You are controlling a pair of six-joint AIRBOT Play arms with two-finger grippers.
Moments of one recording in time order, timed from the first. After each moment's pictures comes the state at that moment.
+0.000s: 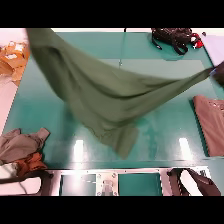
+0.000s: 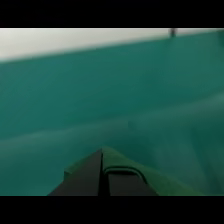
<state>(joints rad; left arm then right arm) 0.03 -1.48 1.99 1.20 -1.07 -1.29 -0.41 -0.81 0.95 -0.94 0.91 1.49</state>
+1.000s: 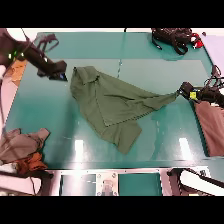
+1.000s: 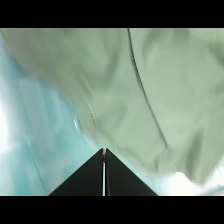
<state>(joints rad) -0.07 -1.54 1.66 1.17 -1.56 -1.55 -0.38 -1.25 0.91 -0.91 0.74 1.35</state>
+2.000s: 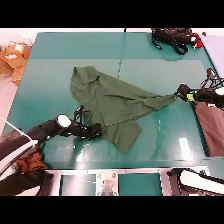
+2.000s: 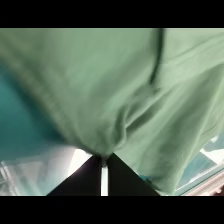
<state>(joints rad) -0.50 -1.28 0.56 0.62 -0.67 -1.61 -0.38 -1.30 0.91 -0.91 0.74 1.32</state>
